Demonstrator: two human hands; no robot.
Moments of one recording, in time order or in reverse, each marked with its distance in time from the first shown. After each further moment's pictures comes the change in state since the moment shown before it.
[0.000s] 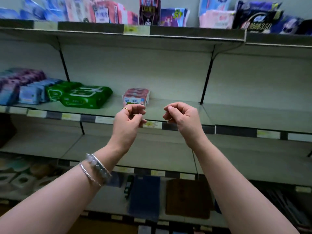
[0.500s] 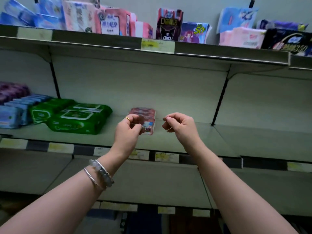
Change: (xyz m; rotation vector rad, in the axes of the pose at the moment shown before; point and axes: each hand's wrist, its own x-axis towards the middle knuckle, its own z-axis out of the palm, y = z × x) left_hand 0.153 -0.069 -0.047 0.038 0.012 -0.057; right_hand 0.138 0.051 0.073 -0.174 0.032 0.064
